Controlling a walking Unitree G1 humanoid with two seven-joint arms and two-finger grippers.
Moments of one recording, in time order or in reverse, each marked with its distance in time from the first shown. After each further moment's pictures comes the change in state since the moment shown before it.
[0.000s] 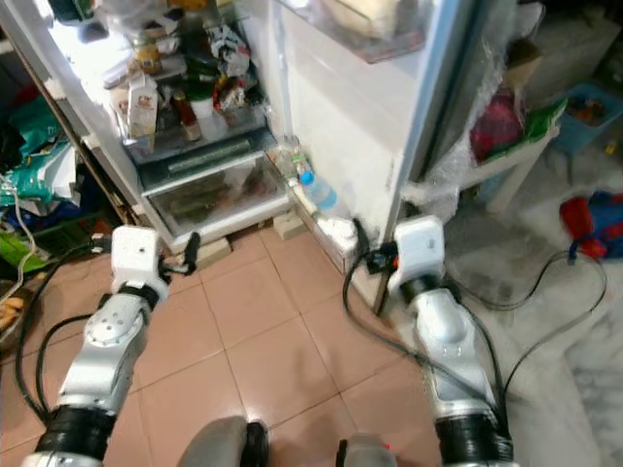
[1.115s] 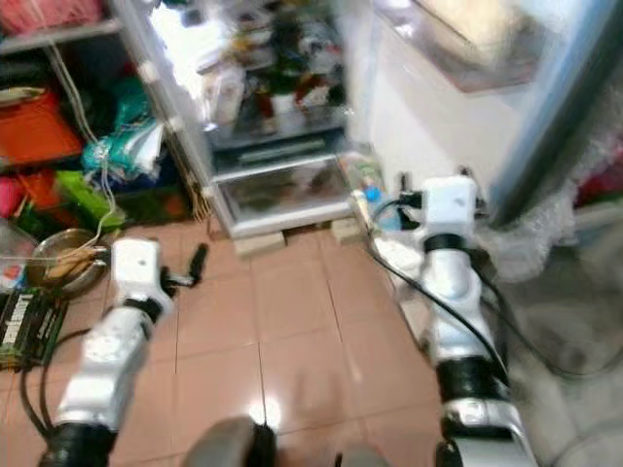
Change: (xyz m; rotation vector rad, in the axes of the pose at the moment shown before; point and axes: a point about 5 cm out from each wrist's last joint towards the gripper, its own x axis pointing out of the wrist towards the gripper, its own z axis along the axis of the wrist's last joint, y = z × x) left arm -0.013 -0.007 -0.012 -0.088 0.030 -0.037; right arm 0.036 -0.034 0.010 -0.042 -0.018 -0.281
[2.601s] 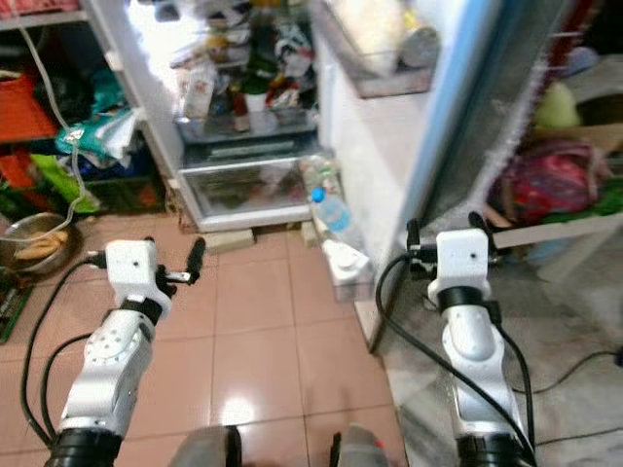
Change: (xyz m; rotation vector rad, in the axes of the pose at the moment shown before) left arm -0.006 0.002 0.004 -0.062 -0.048 0.053; right arm -0.060 -0.014 -0.017 -0.055 0.077 0.045
